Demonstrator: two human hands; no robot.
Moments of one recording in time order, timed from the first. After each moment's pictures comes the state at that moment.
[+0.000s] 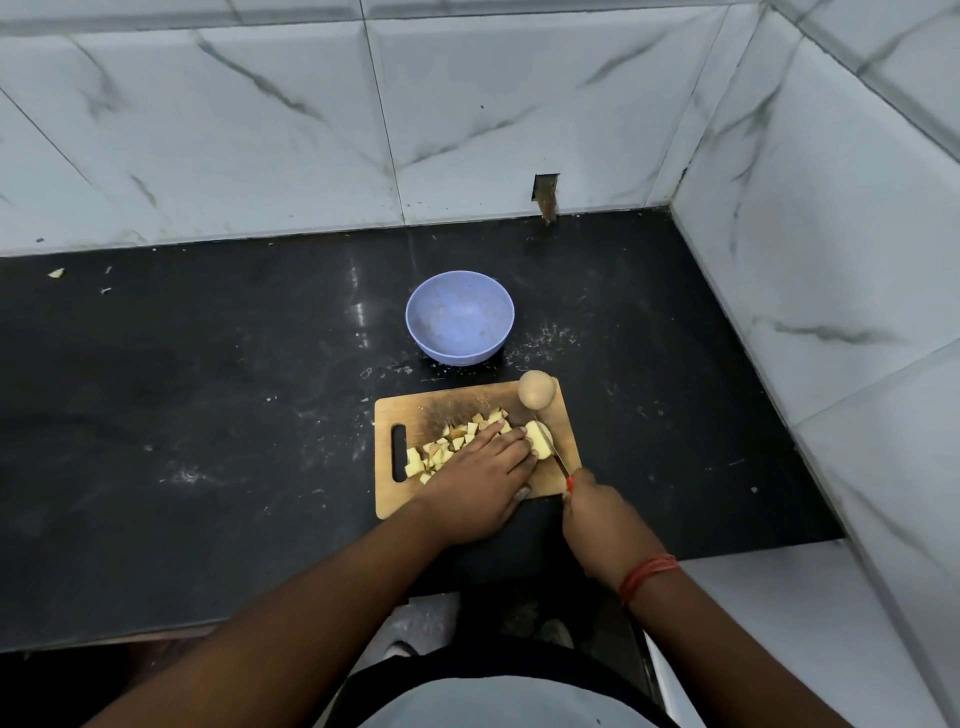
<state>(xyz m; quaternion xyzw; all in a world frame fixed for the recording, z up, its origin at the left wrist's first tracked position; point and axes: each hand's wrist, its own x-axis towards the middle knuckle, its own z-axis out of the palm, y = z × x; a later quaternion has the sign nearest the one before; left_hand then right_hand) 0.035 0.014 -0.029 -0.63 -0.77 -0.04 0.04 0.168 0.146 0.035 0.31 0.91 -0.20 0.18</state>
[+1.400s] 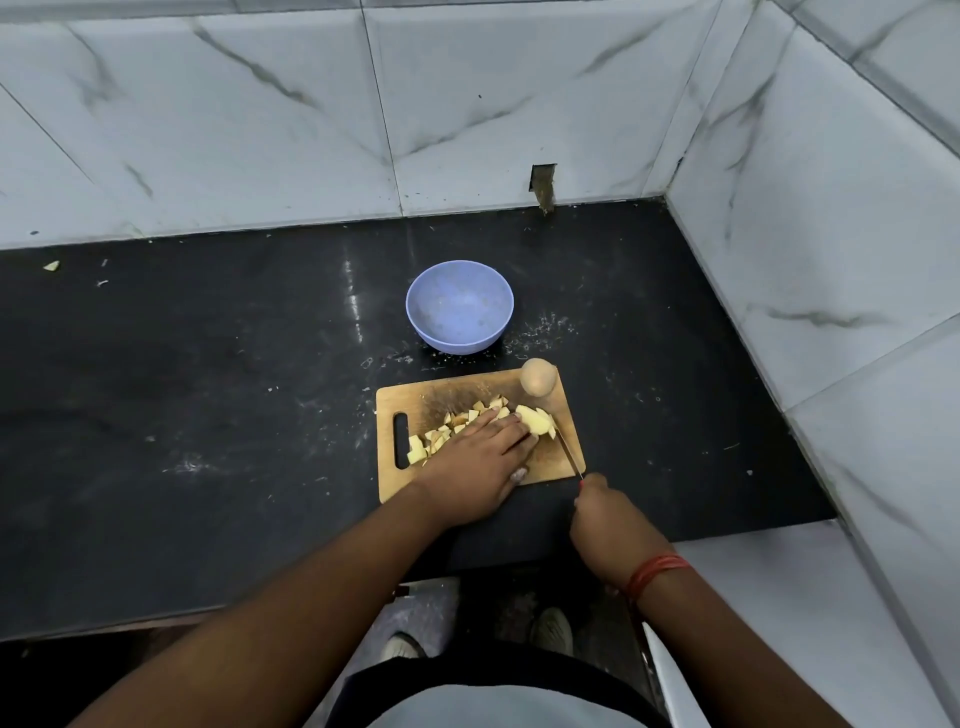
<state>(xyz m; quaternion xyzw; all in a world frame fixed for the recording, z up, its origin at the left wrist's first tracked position) 0.033 0.008 -0.018 -0.61 -0.79 -0.08 -0.01 0.182 0.138 0.041 0.35 0.88 -0.24 0.23</state>
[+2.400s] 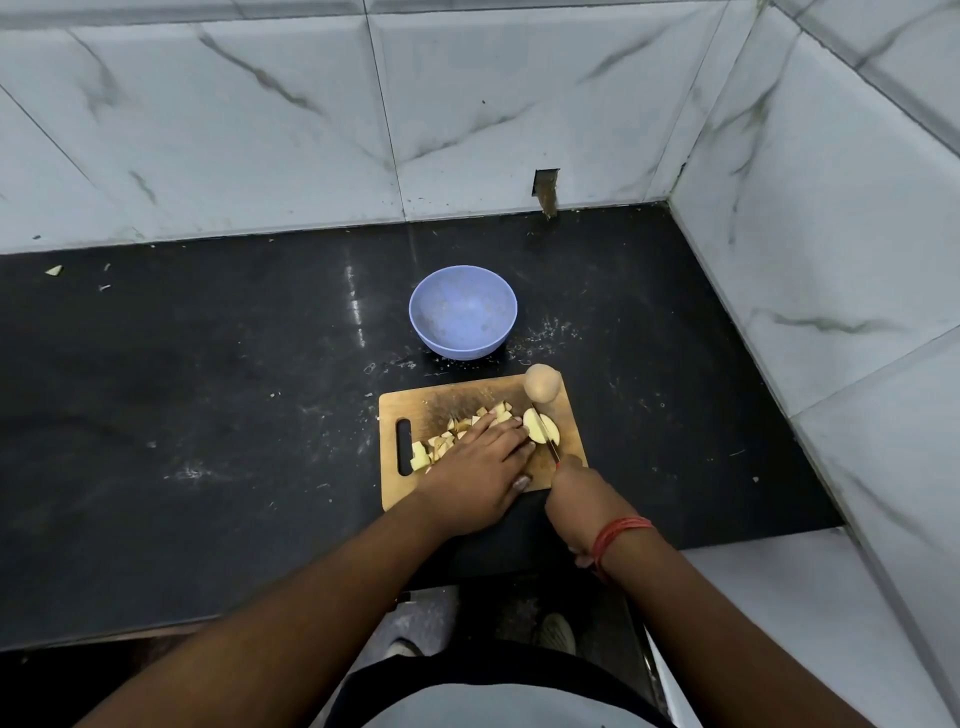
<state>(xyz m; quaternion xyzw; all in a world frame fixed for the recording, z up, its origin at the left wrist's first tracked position) 0.033 0.006 -0.021 -0.60 -0.79 -0.10 0.01 0.137 0.123 0.065 0.38 0.85 -0.24 0.27</state>
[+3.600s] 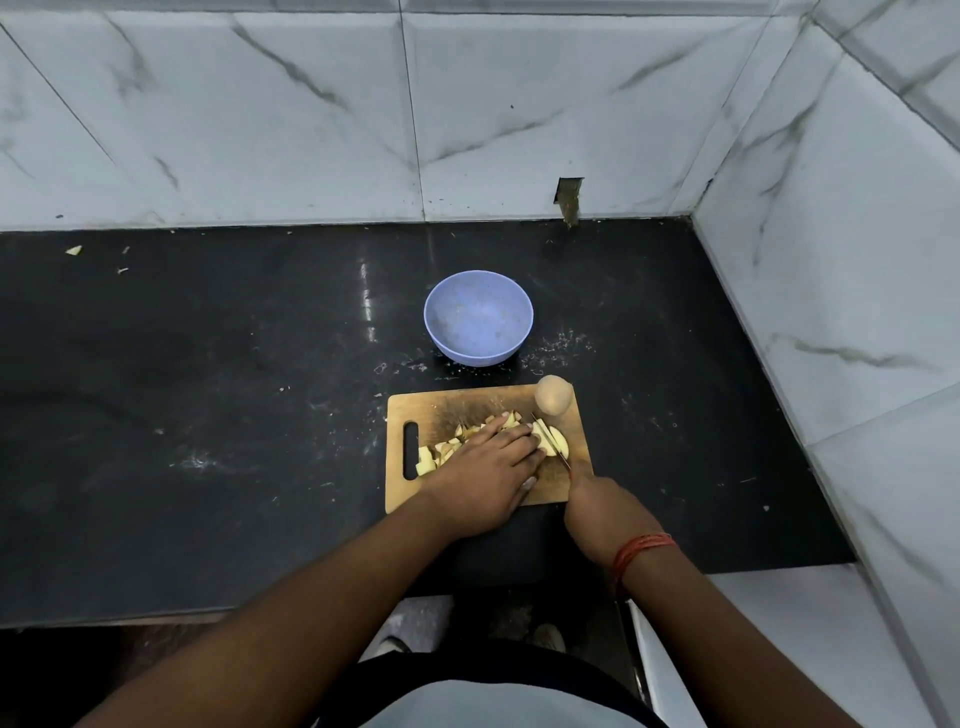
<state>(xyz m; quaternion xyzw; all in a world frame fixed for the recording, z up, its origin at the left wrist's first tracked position) 0.027 0.011 -0.026 -0.61 -0.79 -0.08 0.04 0.142 0.149 0.049 0.26 0.92 -0.17 0.25</state>
